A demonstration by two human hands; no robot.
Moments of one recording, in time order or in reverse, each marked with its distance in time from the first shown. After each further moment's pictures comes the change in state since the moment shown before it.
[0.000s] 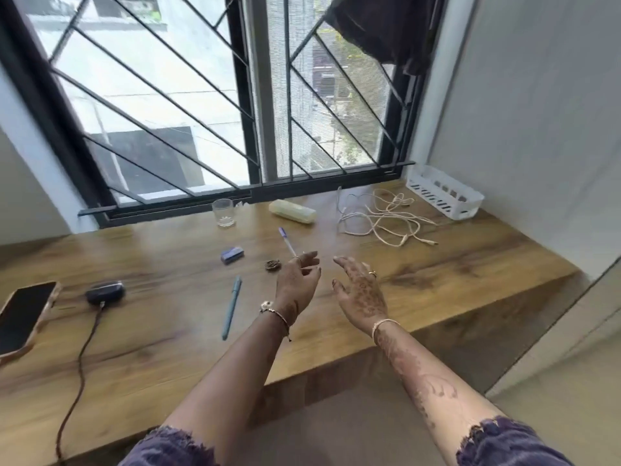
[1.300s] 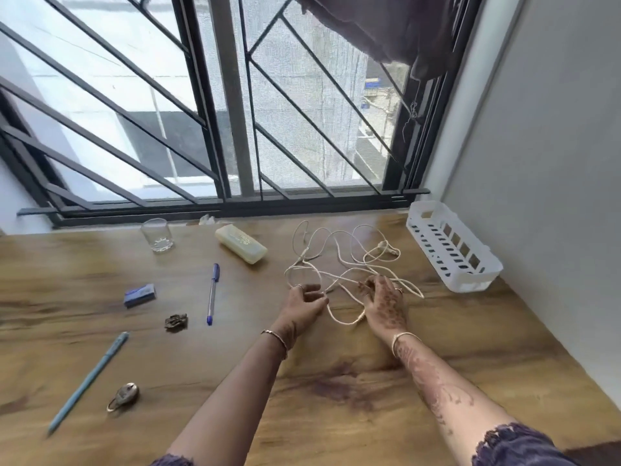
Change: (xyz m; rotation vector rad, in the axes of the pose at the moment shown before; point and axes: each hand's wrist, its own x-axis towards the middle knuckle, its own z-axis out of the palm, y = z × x) left_hand 0.173 0.009 0.205 -0.239 0.004 -0.360; right_hand 0.200 0.237 -0.039 0.004 -0.103 0.115
